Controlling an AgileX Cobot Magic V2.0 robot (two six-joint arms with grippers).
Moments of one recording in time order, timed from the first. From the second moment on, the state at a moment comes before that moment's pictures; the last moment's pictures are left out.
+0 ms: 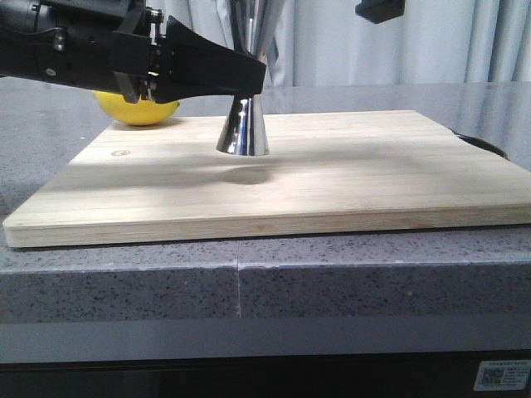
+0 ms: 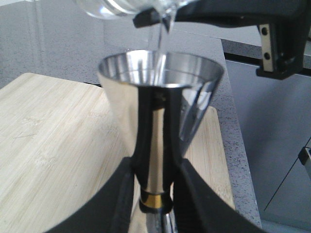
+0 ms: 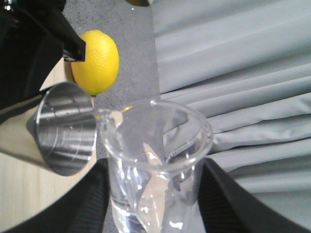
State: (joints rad) left arm -0.32 1.76 -1.00 -1.71 1.15 2.13; right arm 0.51 1.31 -0.97 -1.31 -0.17 0.00
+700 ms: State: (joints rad) left arm -0.32 1.76 -1.00 -1.71 1.15 2.13; right arm 0.51 1.31 -0.97 -1.36 -0.16 0.00
